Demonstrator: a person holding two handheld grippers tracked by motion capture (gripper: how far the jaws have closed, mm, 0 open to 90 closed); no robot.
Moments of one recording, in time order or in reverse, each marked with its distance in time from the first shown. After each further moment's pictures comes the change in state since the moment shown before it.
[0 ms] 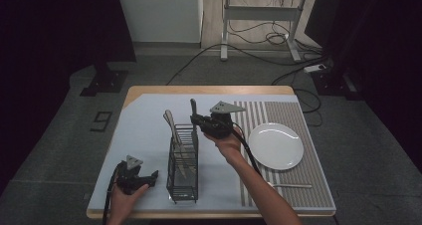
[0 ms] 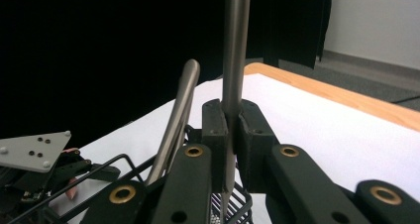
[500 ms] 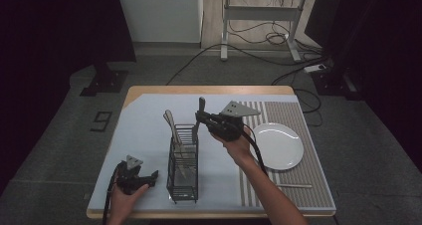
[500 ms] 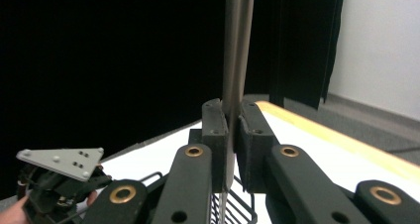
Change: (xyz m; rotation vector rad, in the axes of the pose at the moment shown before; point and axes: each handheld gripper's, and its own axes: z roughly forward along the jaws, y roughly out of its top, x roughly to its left) left arm 0.000 0.000 0.000 -0.001 0.001 0.001; right arm 0.011 0.018 -0.046 -0.147 0.052 -0.091
